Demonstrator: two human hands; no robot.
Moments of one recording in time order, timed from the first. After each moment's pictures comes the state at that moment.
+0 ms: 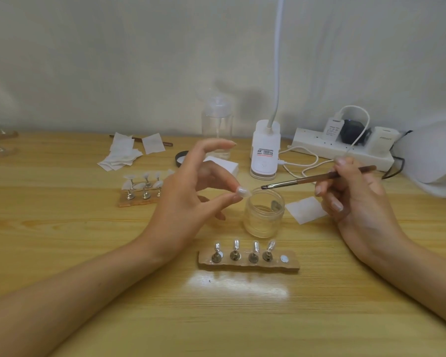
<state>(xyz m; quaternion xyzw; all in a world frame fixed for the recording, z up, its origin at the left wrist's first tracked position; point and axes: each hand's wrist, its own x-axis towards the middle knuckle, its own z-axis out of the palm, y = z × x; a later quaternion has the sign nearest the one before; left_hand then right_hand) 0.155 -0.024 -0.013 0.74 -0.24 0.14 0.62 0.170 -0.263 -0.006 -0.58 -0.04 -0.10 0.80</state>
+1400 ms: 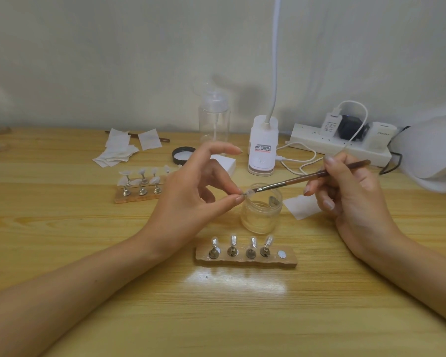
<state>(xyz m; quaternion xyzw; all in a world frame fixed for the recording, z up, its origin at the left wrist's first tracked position) 0.158 -0.025 -0.017 0.77 -0.24 0.14 0.57 0.170 -0.262 -0.009 -0.63 -0.09 -0.11 0.77</state>
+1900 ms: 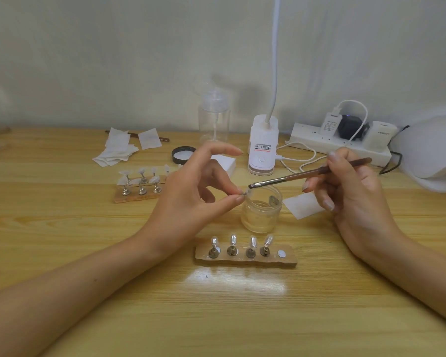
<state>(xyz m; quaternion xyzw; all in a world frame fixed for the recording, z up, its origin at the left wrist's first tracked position) 0.159 -0.023 -0.019 0.77 -0.25 0.14 0.57 0.168 -0.262 -0.008 -0.62 -0.12 -0.10 0.77</state>
